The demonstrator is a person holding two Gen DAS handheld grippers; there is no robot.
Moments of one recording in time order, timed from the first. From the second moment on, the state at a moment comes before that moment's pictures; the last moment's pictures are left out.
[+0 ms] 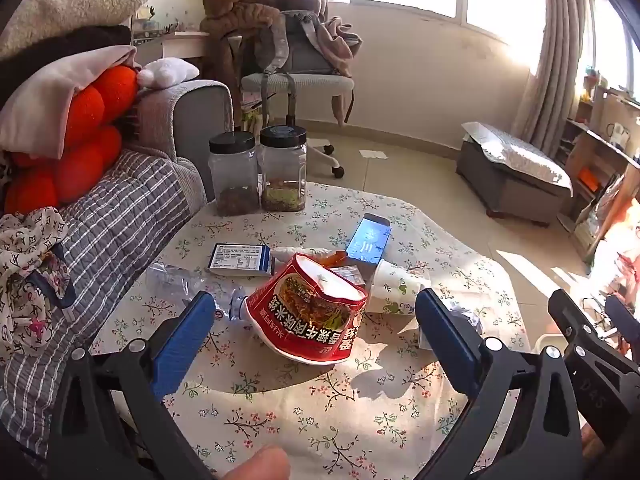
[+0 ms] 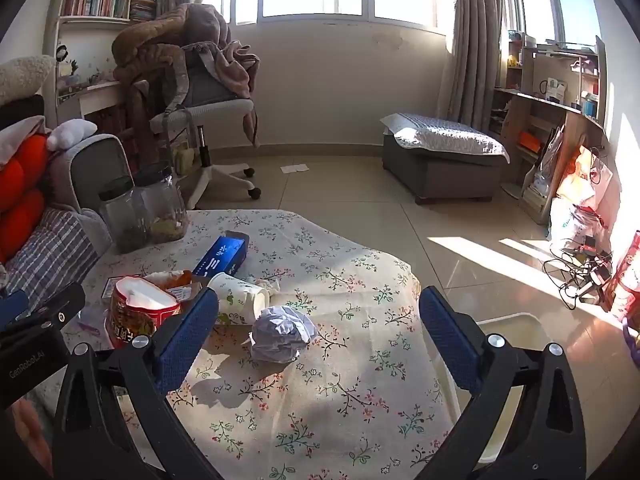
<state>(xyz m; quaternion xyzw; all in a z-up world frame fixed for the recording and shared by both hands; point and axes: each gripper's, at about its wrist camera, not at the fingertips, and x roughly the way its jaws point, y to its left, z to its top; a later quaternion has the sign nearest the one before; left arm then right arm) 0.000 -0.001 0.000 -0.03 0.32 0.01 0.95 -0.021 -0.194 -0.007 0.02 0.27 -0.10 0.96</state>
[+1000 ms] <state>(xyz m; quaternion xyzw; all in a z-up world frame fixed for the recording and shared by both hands) 0.002 0.005 -0.004 -0.03 0.33 0.01 0.94 -0.016 -0.194 -0.012 0.03 0.28 -0.10 0.95</state>
